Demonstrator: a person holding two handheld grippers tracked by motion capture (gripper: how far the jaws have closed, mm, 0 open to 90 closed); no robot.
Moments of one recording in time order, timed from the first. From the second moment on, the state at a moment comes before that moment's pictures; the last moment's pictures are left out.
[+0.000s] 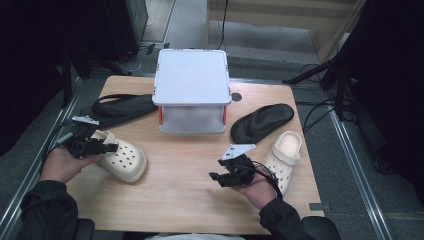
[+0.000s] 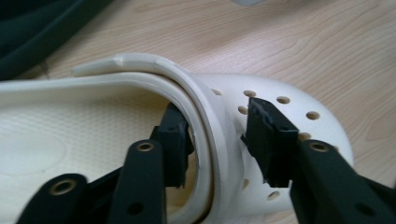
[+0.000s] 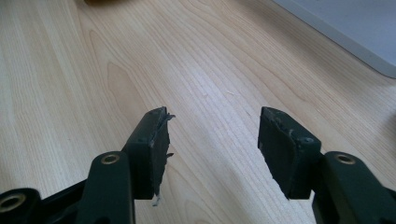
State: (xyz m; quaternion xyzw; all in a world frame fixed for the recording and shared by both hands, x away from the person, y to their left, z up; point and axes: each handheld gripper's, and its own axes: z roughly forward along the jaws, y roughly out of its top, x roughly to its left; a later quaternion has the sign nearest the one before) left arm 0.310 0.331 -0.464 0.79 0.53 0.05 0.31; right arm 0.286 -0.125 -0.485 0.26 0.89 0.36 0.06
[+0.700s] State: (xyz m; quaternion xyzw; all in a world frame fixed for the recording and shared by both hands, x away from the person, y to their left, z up) left arm 0.292 0.316 -0.432 0.79 0.52 0.03 0.33; right arm 0.287 -0.126 -0.482 0.27 0.89 0.37 0.07
